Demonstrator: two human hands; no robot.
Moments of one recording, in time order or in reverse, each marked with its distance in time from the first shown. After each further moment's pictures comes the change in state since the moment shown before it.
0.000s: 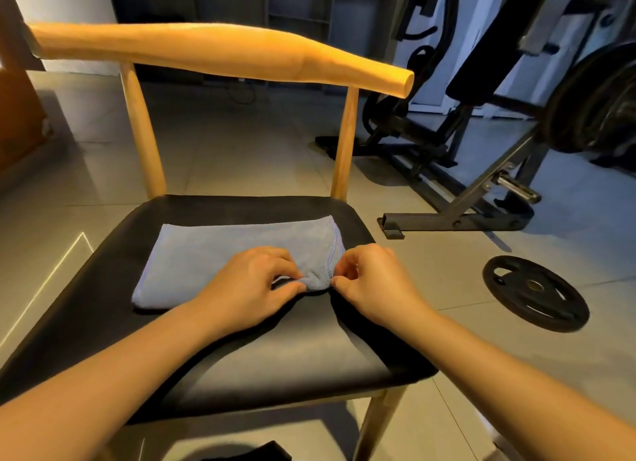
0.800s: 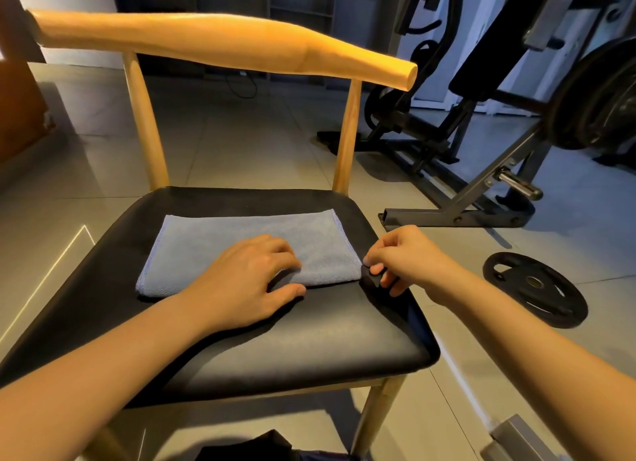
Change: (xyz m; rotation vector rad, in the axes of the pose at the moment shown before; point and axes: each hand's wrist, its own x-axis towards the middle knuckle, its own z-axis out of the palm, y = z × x) left_hand -0.013 0.006 -0.013 0.215 -0.096 -0.005; right_hand 0.011 0.022 -0.039 0.387 -0.191 0.356
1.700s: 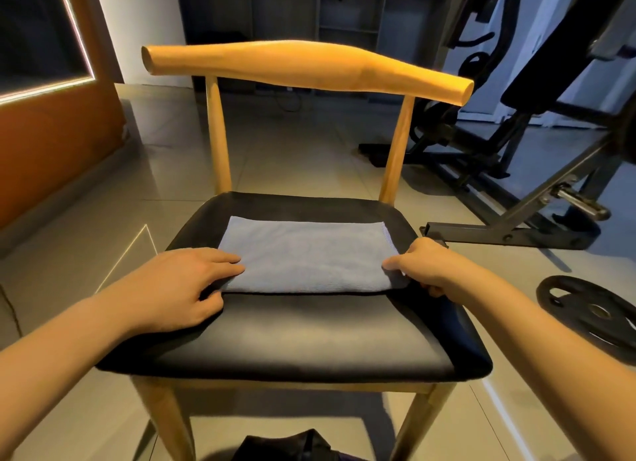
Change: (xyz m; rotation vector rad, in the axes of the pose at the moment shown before) left_hand -0.108 -0.074 -0.073 0.259 -0.263 -0.198; right_hand 0.010 -0.032 0.030 -0.223 -0.079 0.149
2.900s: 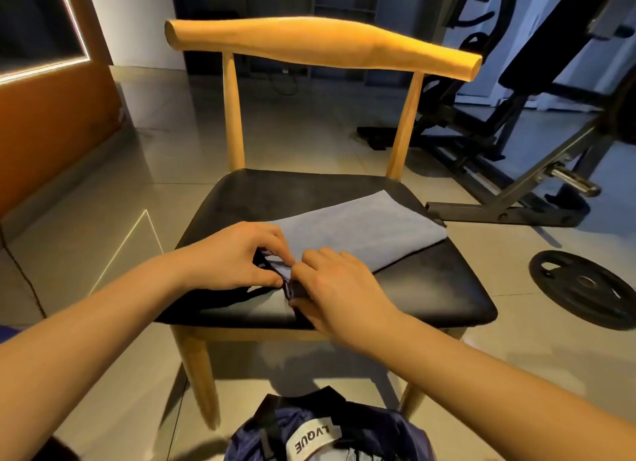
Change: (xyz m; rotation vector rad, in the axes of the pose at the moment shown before) left_hand 0.002 0.024 -0.002 -0.561 0.046 0.199; right_hand -0.095 -0.034 0.143 -0.653 0.439 -1.139
